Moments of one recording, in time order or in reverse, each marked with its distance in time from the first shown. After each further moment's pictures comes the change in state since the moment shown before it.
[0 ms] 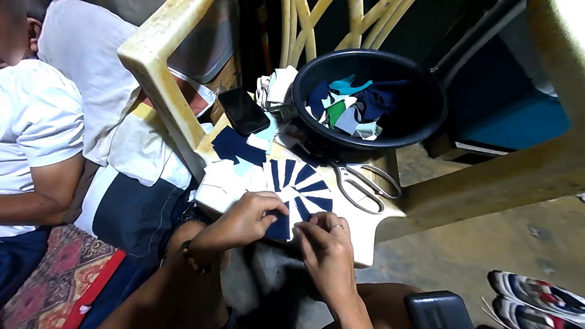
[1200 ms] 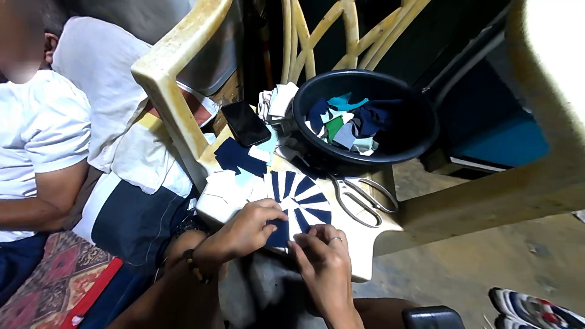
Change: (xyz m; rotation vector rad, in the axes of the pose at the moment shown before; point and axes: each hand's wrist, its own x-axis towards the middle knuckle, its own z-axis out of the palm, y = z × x) left_hand 0.002 0.002 0.002 0.064 0.021 -0.027; right_hand -0.001 0.000 0.004 -0.011 0.025 0.011
